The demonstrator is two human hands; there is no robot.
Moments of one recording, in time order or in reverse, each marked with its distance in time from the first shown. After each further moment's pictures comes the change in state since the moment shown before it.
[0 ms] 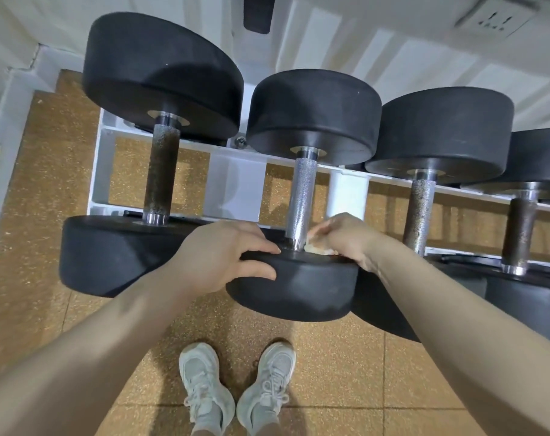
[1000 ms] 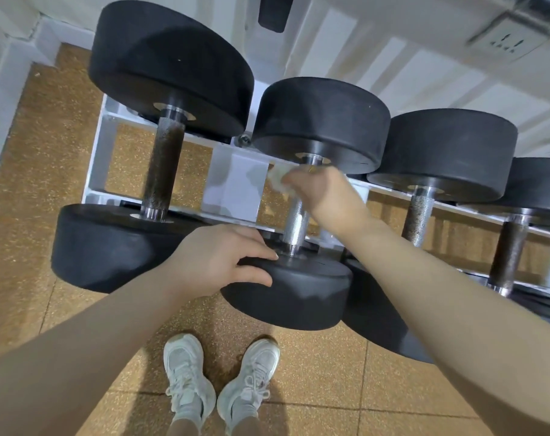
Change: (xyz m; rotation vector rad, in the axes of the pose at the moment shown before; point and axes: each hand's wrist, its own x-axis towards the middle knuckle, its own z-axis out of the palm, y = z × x) left_hand 0.002 -0.007 0.004 -0.085 0.054 0.050; right_hand 0.024 -0.049 -0.010 -0.717 0.286 -0.725
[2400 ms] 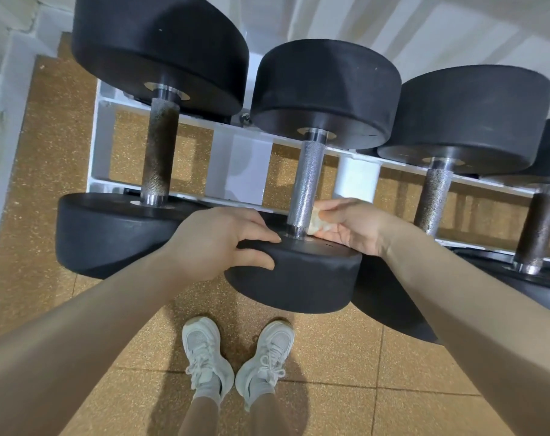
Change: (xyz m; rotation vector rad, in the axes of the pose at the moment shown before) left_hand 0.000 0.008 -0.003 0.066 -0.028 -0.075; right_hand -0.042 0.037 0.034 1.346 -0.272 0.872
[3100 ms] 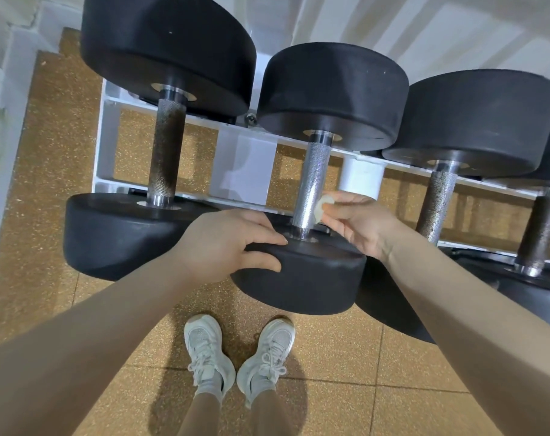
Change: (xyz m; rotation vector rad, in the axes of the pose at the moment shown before) left_hand 0.000 0.000 -0.001 -0.010 -0.008 0.010; right_hand -0.009 -0.005 0.010 0.259 0.091 -0.162
